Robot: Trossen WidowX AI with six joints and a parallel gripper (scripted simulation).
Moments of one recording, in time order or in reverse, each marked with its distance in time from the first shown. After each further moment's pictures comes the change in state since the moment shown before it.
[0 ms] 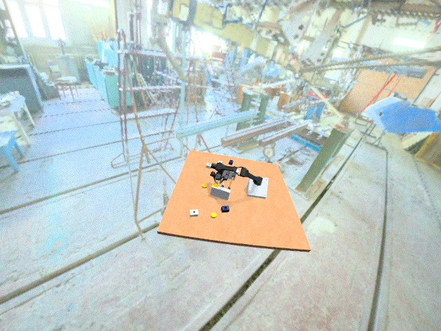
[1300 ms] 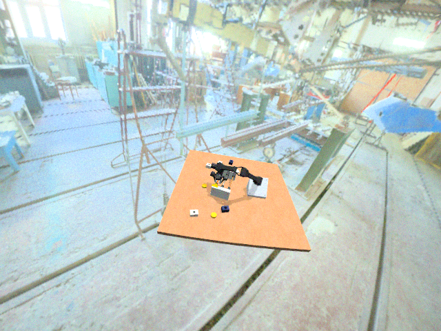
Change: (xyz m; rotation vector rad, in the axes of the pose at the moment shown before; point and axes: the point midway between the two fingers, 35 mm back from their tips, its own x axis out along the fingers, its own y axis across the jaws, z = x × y) arm 0.000 0.000 0.000 0.000 0.000 0.000
